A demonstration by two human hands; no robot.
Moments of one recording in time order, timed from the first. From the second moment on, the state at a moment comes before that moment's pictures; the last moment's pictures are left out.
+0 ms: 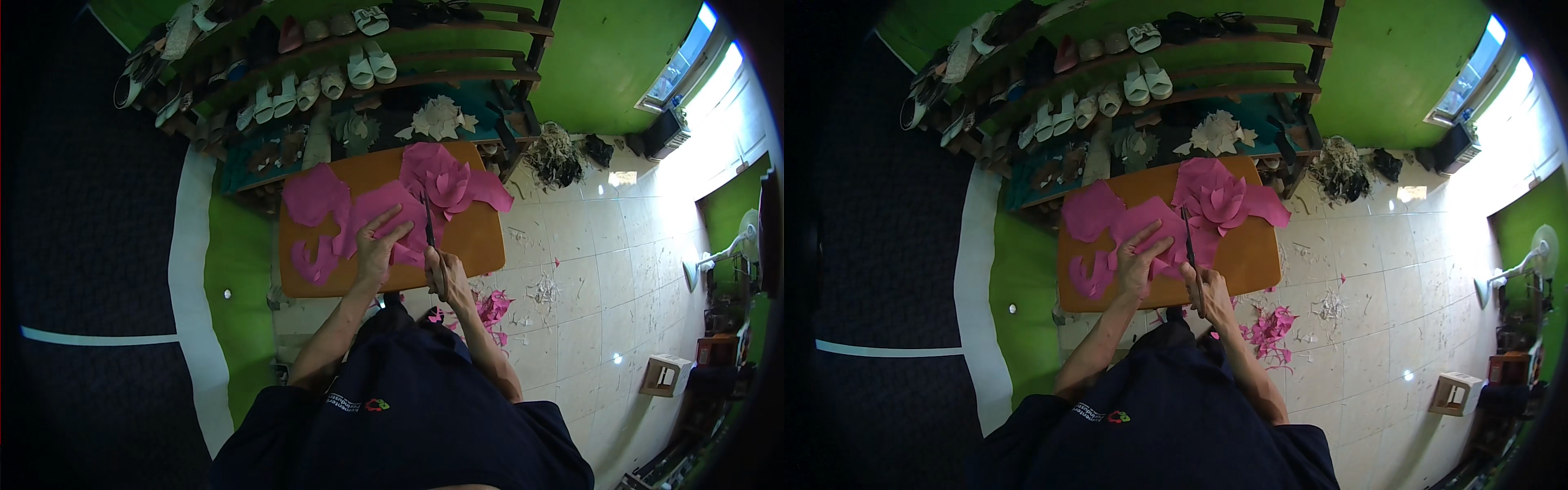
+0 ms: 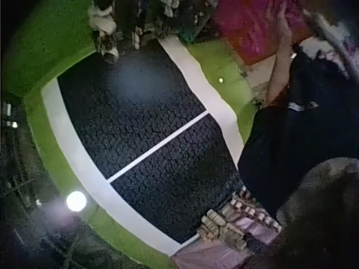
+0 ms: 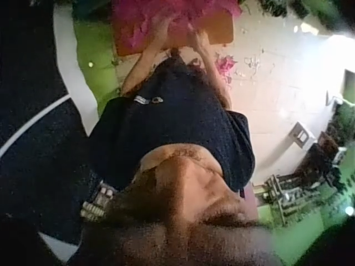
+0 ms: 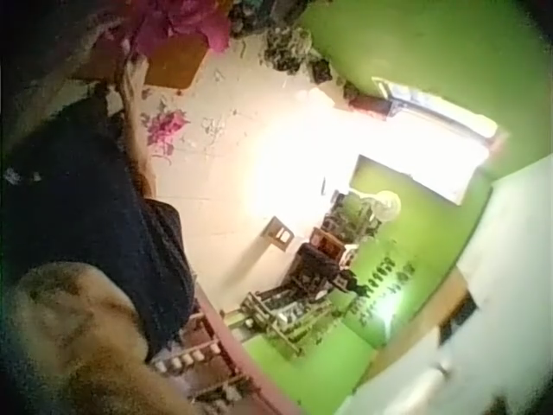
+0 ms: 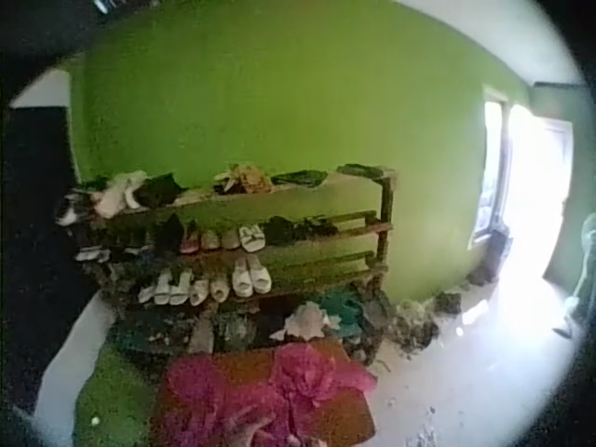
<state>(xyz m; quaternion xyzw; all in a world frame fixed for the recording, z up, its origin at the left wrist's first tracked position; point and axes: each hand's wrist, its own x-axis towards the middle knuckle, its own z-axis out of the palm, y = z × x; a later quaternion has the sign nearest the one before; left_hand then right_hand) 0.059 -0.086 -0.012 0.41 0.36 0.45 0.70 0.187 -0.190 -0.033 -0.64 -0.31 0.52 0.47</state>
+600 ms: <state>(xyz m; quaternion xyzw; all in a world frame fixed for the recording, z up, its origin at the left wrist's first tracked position) 0.053 -0.074 -0.019 0.43 0.36 0.43 0.71 0.187 -0.194 -0.034 -0.66 -0.28 0.51 0.49</state>
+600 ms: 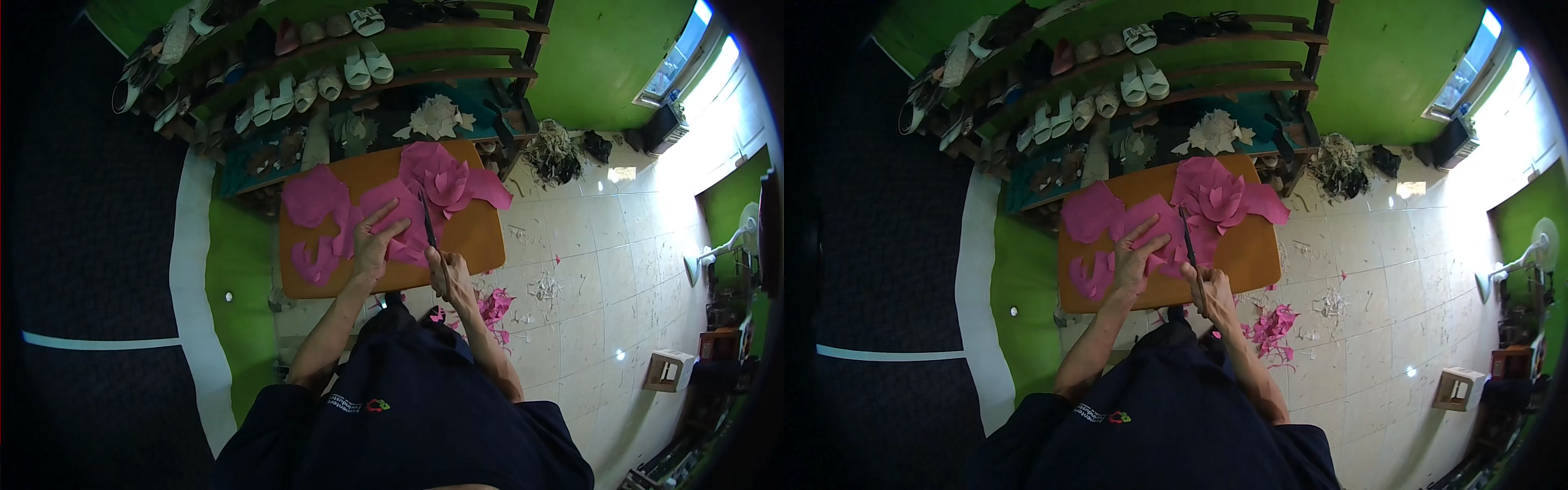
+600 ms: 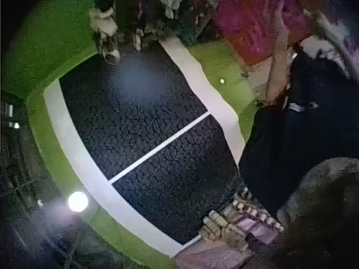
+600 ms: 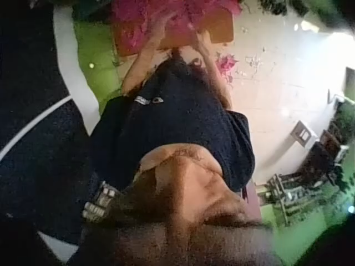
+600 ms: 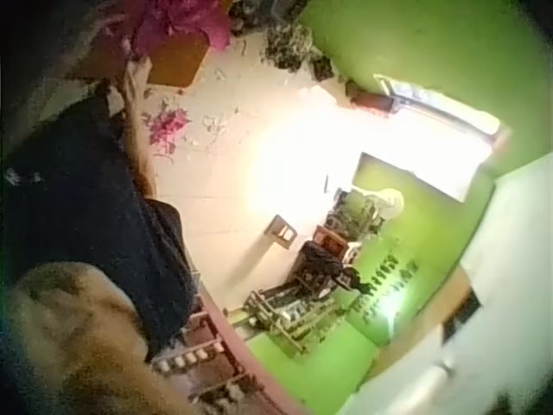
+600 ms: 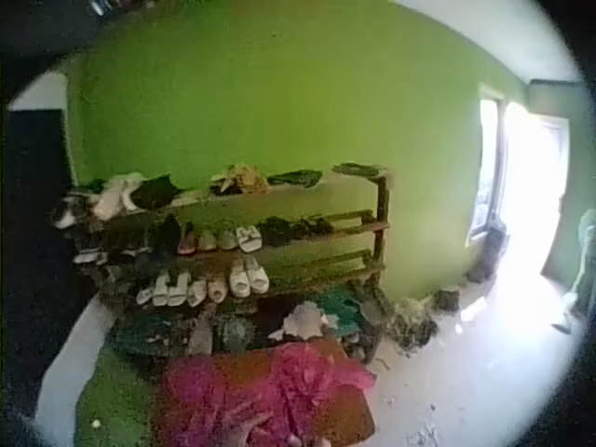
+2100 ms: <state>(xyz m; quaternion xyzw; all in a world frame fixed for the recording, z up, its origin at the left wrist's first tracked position) 0.022 -0.027 0.005 0.54 0.27 0.27 0.75 0.211 -0.215 -0.026 -0.70 -0.39 0.46 0.39</state>
